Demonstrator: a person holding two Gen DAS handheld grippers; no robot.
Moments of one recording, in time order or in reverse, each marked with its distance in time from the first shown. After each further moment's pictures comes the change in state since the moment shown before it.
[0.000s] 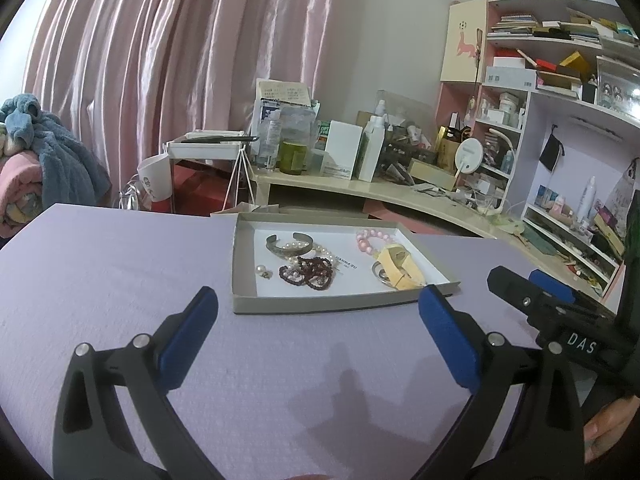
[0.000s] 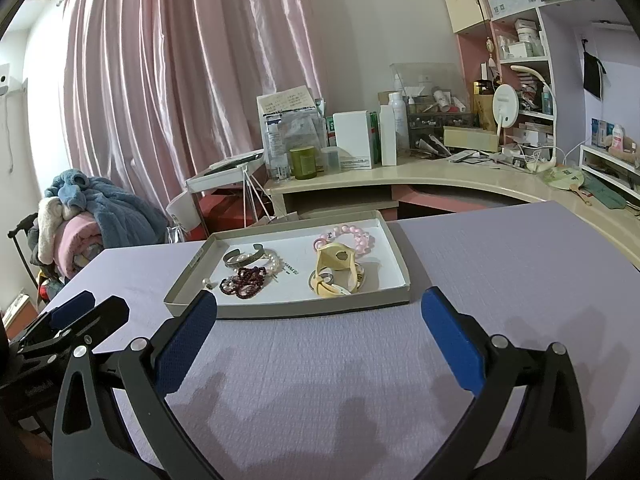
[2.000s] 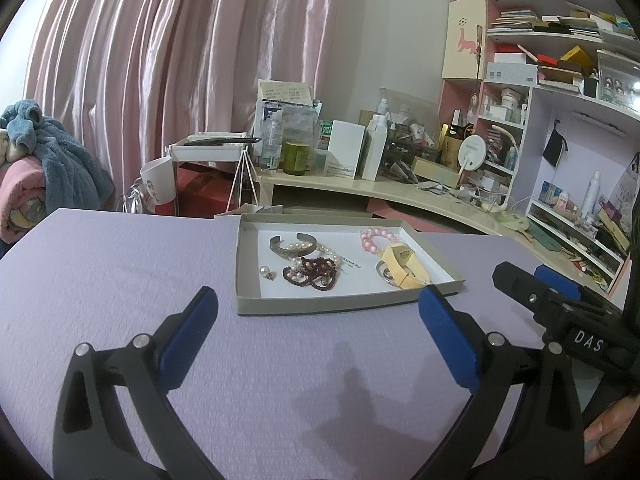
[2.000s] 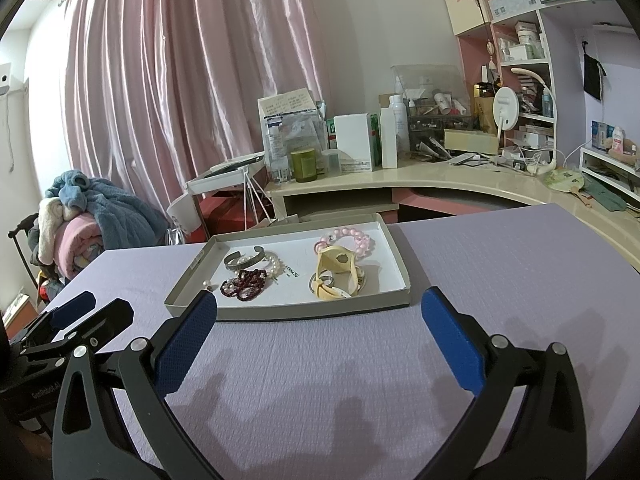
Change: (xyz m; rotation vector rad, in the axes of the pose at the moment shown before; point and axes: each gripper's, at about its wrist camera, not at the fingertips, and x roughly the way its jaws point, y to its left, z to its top) left arm 0.004 0.005 0.000 0.004 0.002 0.005; right arm 0.002 0.004 0.001 -0.002 -0.001 -0.001
